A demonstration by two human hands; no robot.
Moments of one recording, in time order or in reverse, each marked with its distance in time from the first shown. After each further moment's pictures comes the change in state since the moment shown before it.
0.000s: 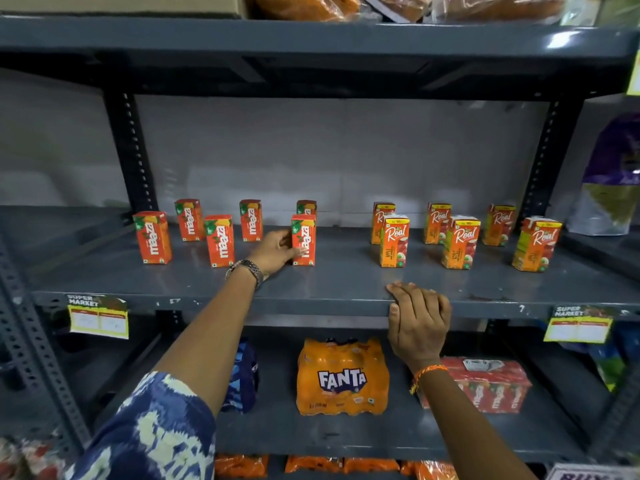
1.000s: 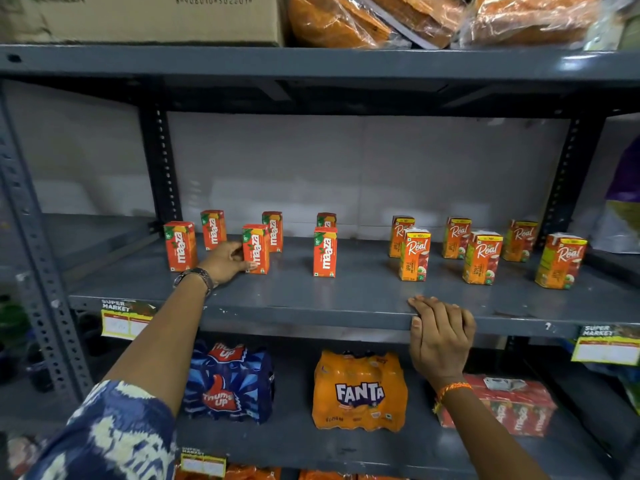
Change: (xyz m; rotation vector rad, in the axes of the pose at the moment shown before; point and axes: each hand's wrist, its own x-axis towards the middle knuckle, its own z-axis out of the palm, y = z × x) left_hand -0.010 -0.056 -0.122 0.284 0.137 -0.037; right_hand -0.001 -0.003 -0.002 0.003 -0.033 0.039
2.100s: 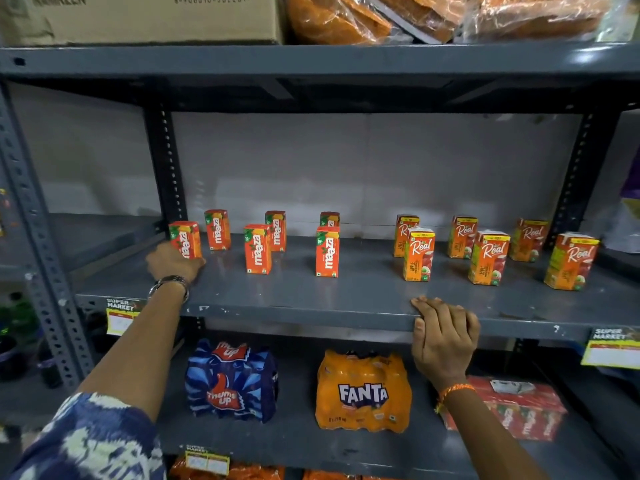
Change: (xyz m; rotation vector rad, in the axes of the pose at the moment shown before) left_hand -0.036 -0.002 -0.039 0.326 0.655 -0.365; right_hand 0.001 0.002 0.007 0.016 0.059 -0.015
